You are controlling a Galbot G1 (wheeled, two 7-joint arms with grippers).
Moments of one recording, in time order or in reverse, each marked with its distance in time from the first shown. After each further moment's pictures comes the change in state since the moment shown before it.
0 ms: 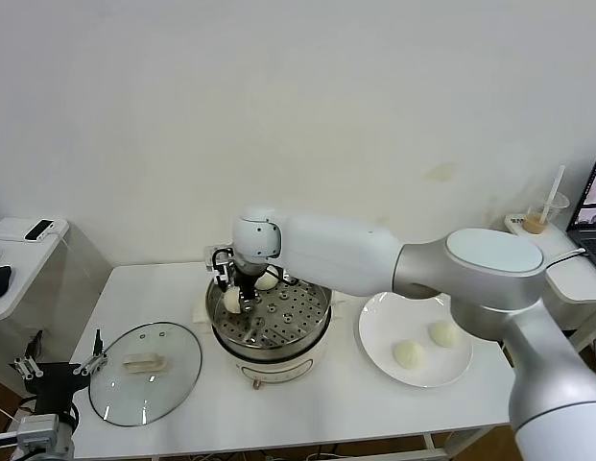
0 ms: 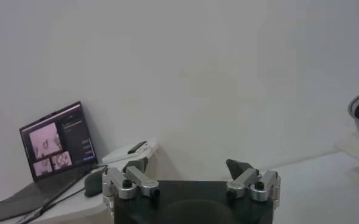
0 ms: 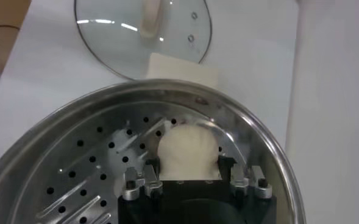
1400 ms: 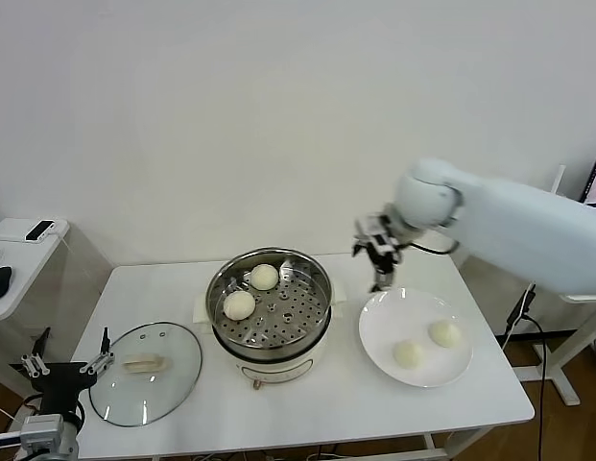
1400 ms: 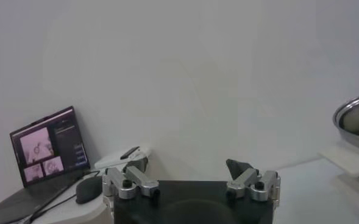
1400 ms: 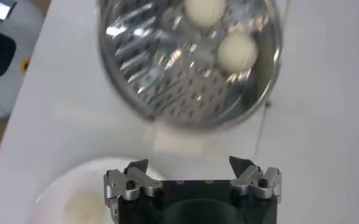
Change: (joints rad) left arm 0.015 0.010 0.021 -0.031 -0.010 0.009 0.001; right arm 0.108 -0.770 0.091 0.494 -0.221 0.198 -0.248
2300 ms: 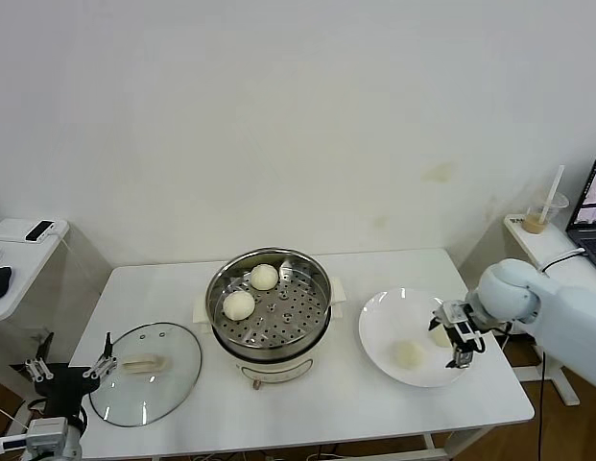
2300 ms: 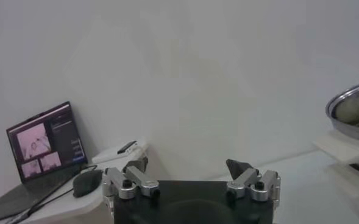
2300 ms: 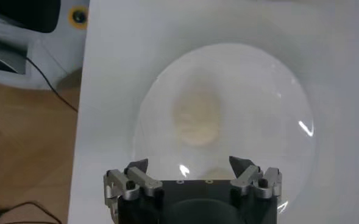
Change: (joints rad) left arm 0.005 -0.011 0.006 0.015 0.019 -0.001 0.000; right arm -0.553 -0.259 0.312 0.026 -0.256 0.105 0.009
